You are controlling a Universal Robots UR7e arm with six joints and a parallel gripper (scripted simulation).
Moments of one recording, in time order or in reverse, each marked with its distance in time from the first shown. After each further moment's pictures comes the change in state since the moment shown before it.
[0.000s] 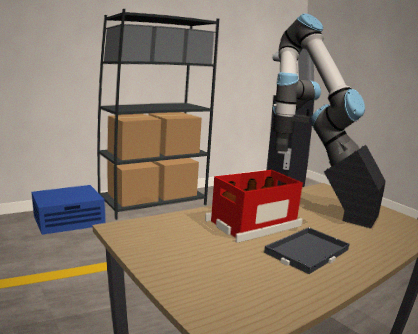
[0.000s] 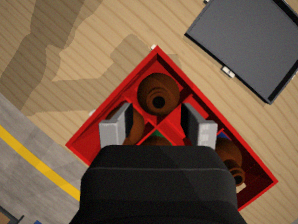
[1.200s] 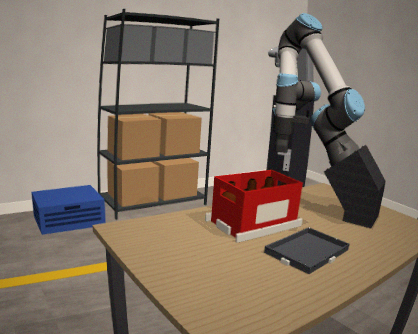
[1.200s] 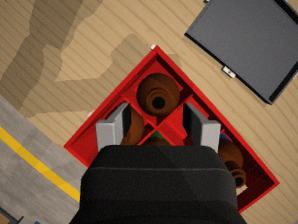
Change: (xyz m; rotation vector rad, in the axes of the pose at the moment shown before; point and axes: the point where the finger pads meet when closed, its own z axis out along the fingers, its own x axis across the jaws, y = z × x) arm 0.000 0.000 0.004 0.002 0.001 0.001
